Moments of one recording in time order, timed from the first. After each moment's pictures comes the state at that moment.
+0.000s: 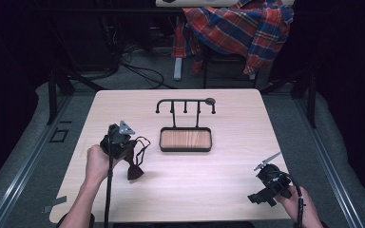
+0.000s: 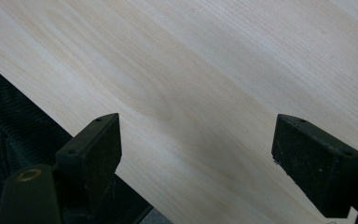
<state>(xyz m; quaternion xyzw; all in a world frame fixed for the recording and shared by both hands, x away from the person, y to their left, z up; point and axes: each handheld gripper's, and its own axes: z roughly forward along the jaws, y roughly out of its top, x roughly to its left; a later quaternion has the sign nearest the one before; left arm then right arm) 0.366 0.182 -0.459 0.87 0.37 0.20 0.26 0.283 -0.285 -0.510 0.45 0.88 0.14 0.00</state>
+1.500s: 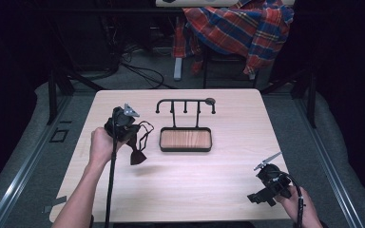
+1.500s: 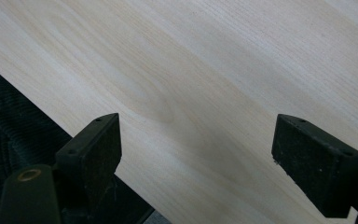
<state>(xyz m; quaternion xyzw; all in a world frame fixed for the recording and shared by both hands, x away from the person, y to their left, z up) 0.401 0.167 -0.426 0.87 0.36 0.21 0.25 0.281 -0.283 -0.512 0.46 0.88 0.16 0.01</state>
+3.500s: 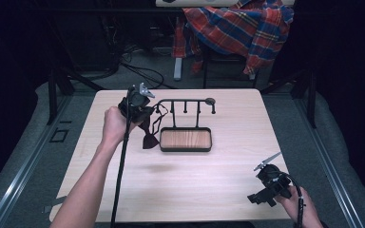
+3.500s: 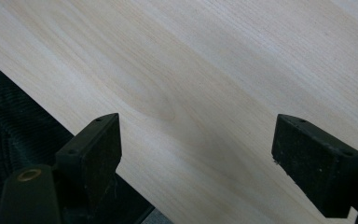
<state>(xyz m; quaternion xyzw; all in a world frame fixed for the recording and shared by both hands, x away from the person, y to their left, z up) 0.428 0.124 -0.379 0.88 0.32 0.22 0.27 0.282 -0.284 -0.511 0.45 0.88 0.15 0.01</state>
